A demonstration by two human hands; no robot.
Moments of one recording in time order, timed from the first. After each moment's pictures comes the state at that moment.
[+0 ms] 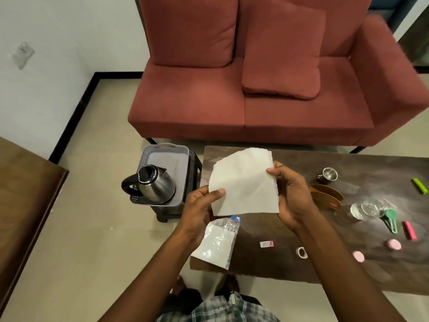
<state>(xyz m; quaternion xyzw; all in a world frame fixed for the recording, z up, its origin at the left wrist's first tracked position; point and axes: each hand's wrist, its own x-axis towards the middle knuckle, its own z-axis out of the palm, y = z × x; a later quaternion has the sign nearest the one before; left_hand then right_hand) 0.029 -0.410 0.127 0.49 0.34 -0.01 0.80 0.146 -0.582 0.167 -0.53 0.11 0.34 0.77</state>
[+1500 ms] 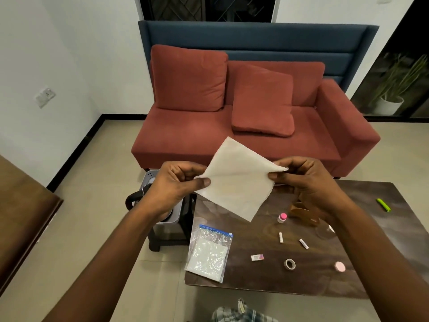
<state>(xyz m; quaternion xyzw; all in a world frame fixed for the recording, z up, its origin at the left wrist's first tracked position) -0.042 -0.383 0.268 0.70 0.06 0.09 0.71 0.085 -0.658 0.284 -0.65 -0.16 0.23 0.71</state>
